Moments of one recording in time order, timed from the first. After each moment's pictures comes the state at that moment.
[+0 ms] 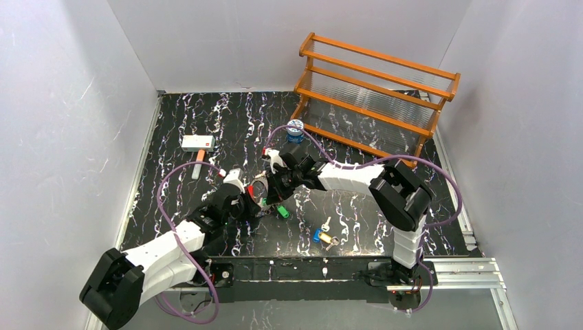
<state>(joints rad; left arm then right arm) -0.62 0.95 0.28 -0.02 -0.03 -0.68 0.92 1.89 1.20 -0.10 -0.52 0.33</state>
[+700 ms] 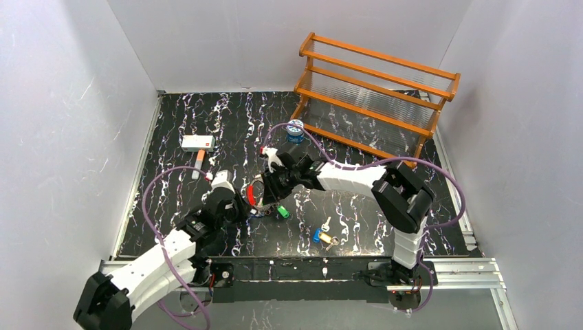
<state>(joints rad) -0.62 0.78 0.28 -0.19 -0.16 -0.73 0.93 1.86 1.20 -0.11 -0.48 0.34</state>
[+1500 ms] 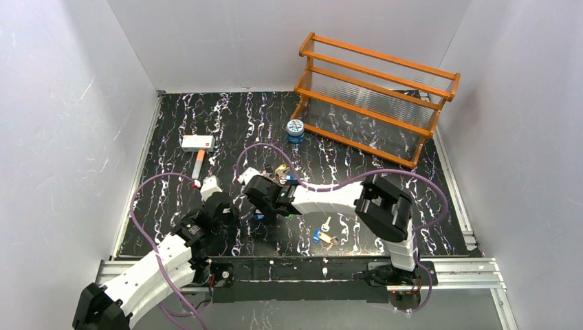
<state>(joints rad) -0.62 0.67 0.30 -0.46 -0.37 -0.82 1.23 1.98 1.38 -0.38 0.25 0.23</state>
